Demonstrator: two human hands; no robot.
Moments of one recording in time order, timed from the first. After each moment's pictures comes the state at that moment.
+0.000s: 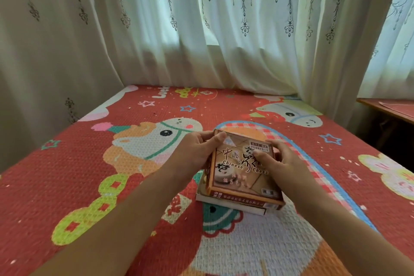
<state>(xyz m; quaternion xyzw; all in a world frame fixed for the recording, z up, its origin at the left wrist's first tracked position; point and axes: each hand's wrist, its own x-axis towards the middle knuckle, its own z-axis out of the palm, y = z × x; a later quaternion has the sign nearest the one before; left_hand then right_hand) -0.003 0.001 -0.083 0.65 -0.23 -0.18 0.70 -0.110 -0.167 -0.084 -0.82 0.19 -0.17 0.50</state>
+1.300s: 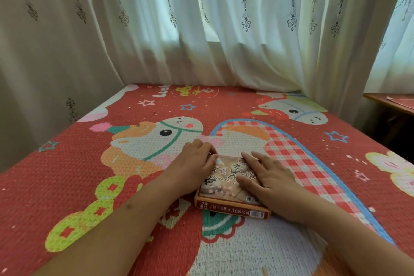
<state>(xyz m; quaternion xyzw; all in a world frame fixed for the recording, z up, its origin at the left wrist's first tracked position) 0.028 0.003 -0.122 0.90 -0.37 0.01 0.24 -0.091 -0.183 -0.115 -0.99 0.05 0.03 0.14</state>
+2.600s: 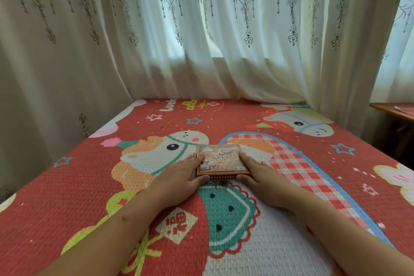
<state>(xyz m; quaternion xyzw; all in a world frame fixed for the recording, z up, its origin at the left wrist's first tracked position) 0.052 0.042 -0.126 0.92 -0.36 -0.02 0.16 -0.033 -0.196 -0.121 -0.99 0.01 0.01 0.15</state>
